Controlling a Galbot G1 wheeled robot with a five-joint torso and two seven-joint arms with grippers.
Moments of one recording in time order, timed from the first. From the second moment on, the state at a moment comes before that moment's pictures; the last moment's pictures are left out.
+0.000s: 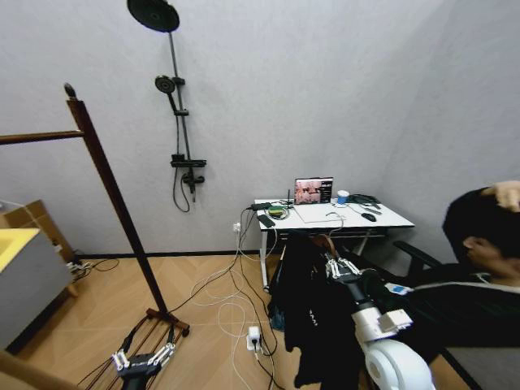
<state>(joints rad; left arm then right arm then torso) 1.81 -1.53 -0.64 -2.28 -0.09 -0.07 0.01 -1.33 1.30 0.67 2.21 0.40 0.00 -0.11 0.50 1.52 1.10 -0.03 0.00</state>
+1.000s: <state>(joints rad) 1.81 -1.53 -0.64 -2.28 -0.09 -0.07 0.01 -0.94 1.20 0.38 2.12 0.48 -0.16 -0.12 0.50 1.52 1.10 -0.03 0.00</state>
